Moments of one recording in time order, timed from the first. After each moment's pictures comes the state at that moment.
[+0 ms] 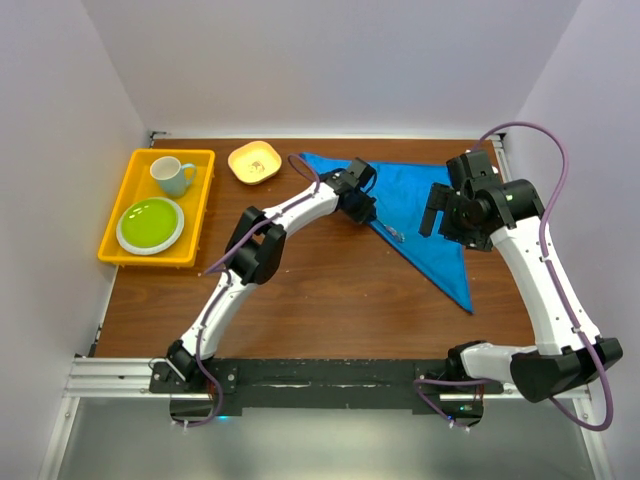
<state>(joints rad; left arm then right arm) -0.71 2.54 2.21 -0.68 -0.01 -1.54 0.29 1.26 1.52 -1.36 0.25 0.56</state>
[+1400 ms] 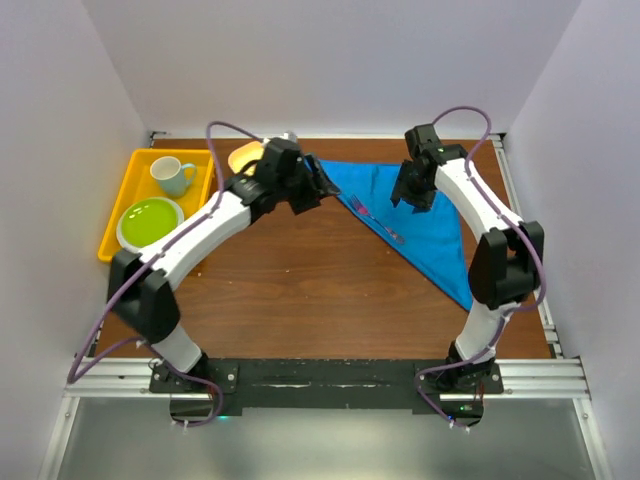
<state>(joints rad) -0.62 1.71 1.55 -0.51 0.03 -1.03 0.25 1.79 1.62 -0.99 0.14 0.58</state>
